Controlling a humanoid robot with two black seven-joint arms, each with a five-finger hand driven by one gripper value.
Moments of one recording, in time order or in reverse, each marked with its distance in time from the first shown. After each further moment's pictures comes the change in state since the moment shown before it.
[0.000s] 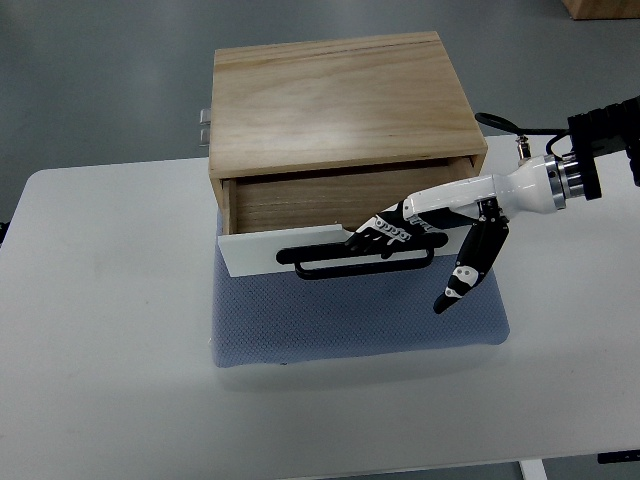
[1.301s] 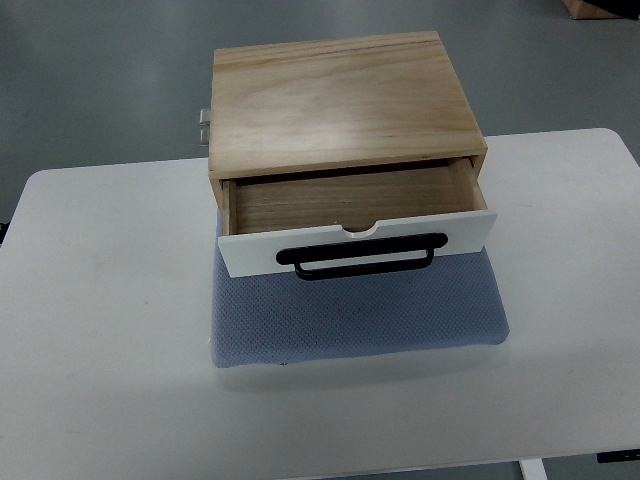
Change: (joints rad) left arm 0.000 0.000 0.000 0.000 0.000 0.000 0.000; right arm -0.021 -0.064 0.157 -0.501 0.828 0.000 0.010
